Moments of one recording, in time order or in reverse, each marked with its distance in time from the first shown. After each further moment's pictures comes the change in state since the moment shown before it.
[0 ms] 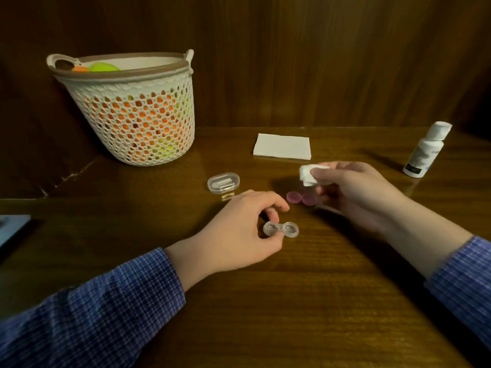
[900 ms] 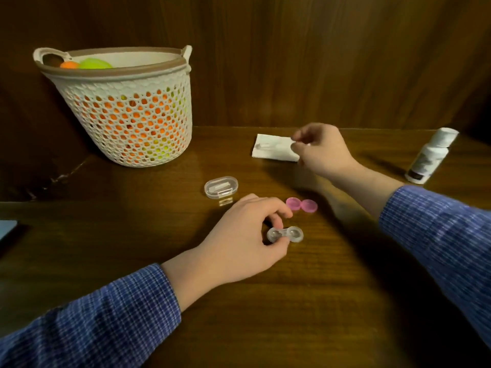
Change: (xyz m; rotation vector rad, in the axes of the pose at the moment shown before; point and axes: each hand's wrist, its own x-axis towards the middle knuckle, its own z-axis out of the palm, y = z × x) left_hand 0.009 -0.001 0.010 0.015 0.050 0.032; right_hand 0.097 -0.022 0.021 -0.653 0.205 -0.536
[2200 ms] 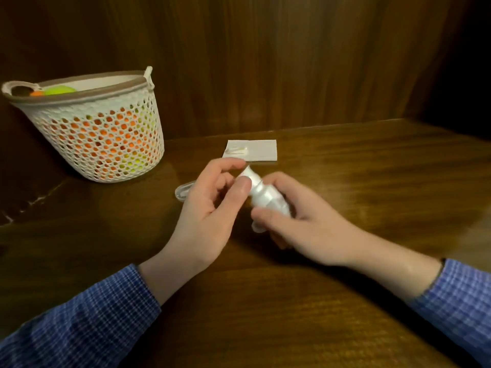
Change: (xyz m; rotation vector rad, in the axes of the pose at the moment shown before) left_hand -0.003 0.033 -0.001 -0.455 0.323 0.072; right_hand -0.161 -0.016 -0.042 0.339 -0.431 -0.232
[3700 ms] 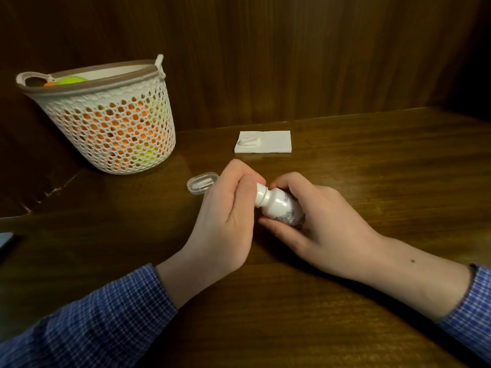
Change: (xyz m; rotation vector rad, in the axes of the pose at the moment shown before) left_hand -0.007 0.006 0.008 0.058 0.008 -0.023; right_hand -0.006 -0.001 0.009 -0.596 0.092 -0.210
